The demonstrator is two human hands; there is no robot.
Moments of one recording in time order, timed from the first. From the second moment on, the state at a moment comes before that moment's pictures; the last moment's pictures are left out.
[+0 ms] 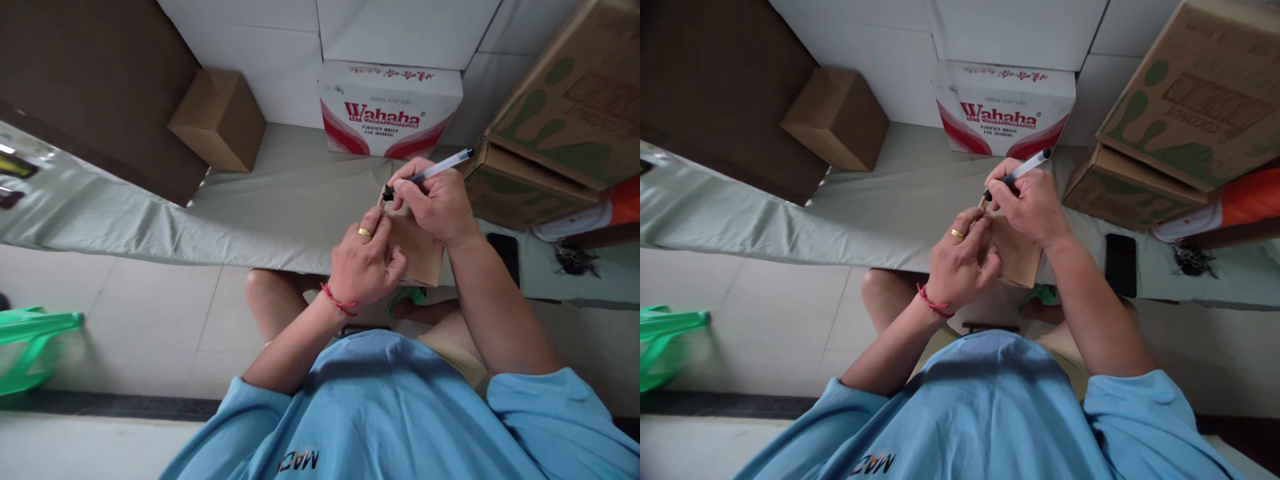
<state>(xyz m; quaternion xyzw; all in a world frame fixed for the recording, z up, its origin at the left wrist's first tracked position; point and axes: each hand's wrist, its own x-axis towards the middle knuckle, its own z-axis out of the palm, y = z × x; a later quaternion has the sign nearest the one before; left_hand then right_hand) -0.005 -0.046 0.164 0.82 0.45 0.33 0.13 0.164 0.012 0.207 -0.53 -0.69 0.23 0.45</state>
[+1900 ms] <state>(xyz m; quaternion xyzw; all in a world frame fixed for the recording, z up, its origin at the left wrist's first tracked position) -0.049 -0.131 0.256 0.87 0.29 0.40 0.07 0.371 -0.147 0.051 -0.95 -0.29 0.12 -0.01</state>
